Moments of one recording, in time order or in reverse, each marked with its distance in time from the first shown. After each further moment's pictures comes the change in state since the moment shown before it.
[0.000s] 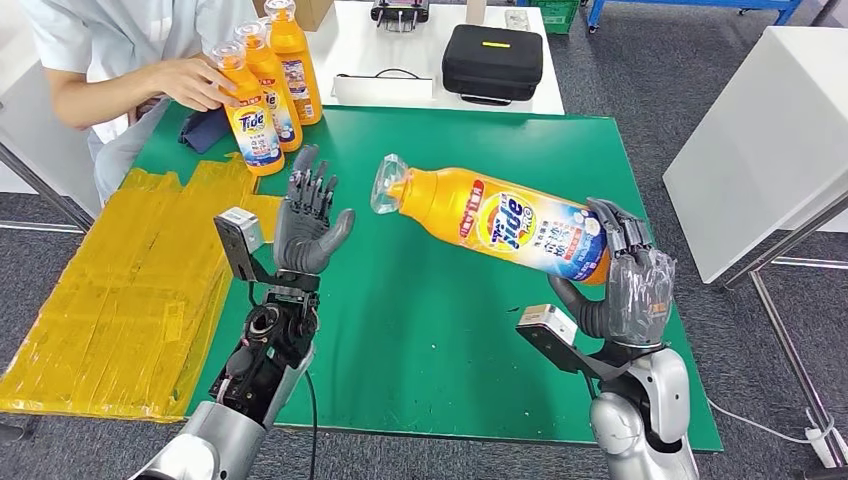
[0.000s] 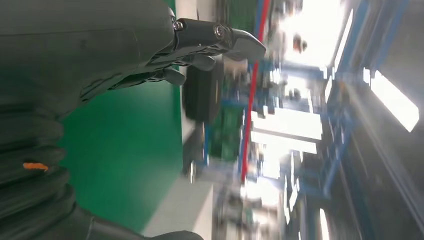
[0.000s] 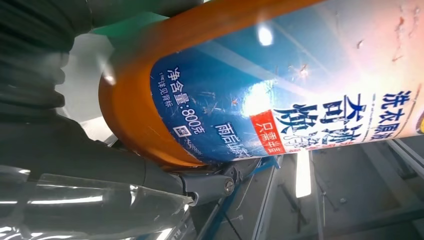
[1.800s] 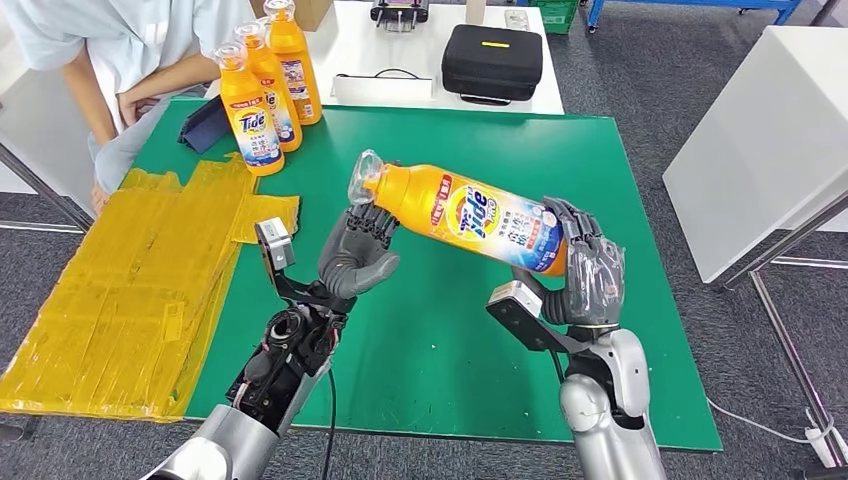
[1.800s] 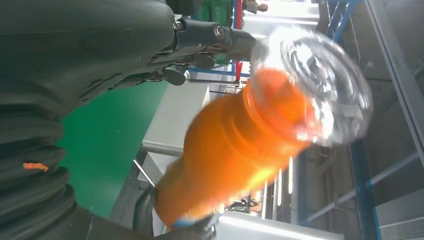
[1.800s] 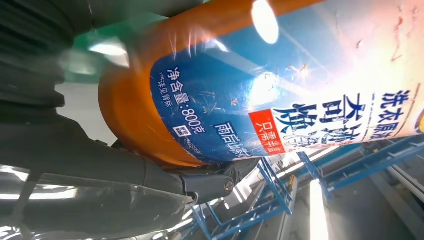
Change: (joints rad) left arm 0.000 -0.031 -0.072 0.016 -0.003 -0.337 0.003; right arm -0.088 0.098 -0.002 0.172 -0.002 0.092 0.007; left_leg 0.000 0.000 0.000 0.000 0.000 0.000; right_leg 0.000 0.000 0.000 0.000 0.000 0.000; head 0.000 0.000
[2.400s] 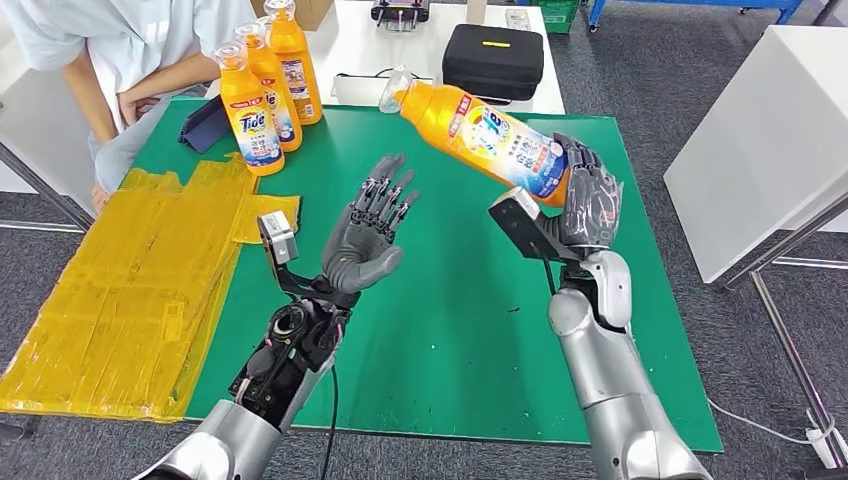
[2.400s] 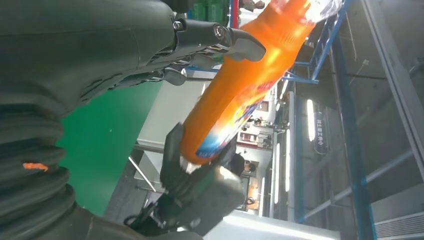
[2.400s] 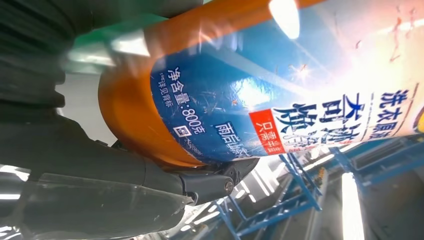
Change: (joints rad) left arm -0.019 -0.004 -0.024 0.000 0.025 0.011 0.008; right arm -0.373 0.027 -0.040 0.477 -0.020 -0.145 0.047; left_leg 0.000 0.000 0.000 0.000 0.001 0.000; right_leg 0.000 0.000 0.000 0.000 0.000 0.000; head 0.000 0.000
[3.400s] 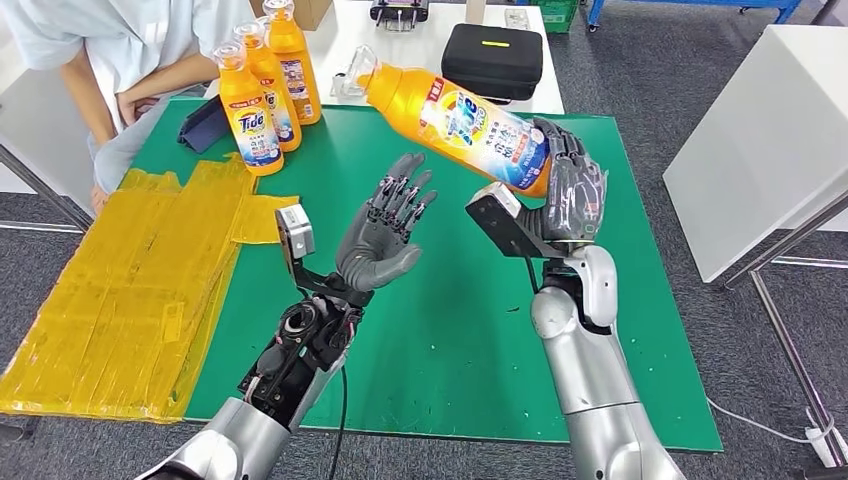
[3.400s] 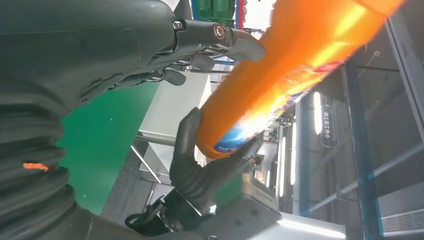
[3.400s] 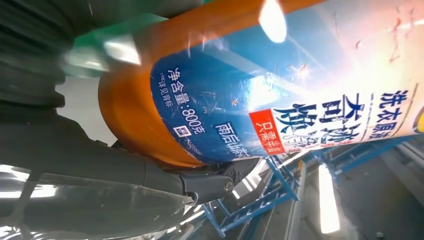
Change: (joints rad) left arm -0.014 -0.026 -0.027 0.006 0.008 0.019 0.039; right arm 0.052 0.071 0.020 -0.169 0.060 0.064 0.003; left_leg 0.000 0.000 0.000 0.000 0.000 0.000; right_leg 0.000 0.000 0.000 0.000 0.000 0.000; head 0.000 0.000
